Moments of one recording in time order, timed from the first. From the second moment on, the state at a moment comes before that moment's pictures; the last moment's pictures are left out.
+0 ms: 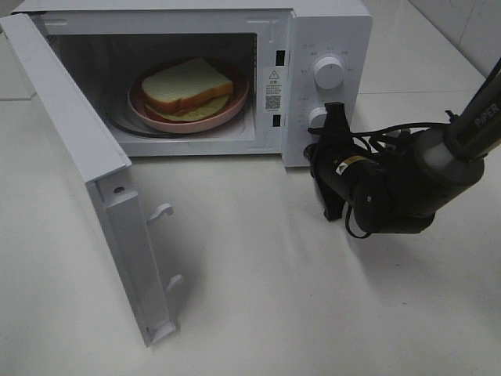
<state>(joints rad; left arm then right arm) 0.08 0.00 -0.49 -0.05 1.05 0.05 0.46 2.18 -0.88 0.38 -0.95 1.42</state>
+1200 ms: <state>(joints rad) 0.08 0.00 -0.49 -0.05 1.05 0.05 0.43 2.12 -0.78 0.23 -0.98 1.29</state>
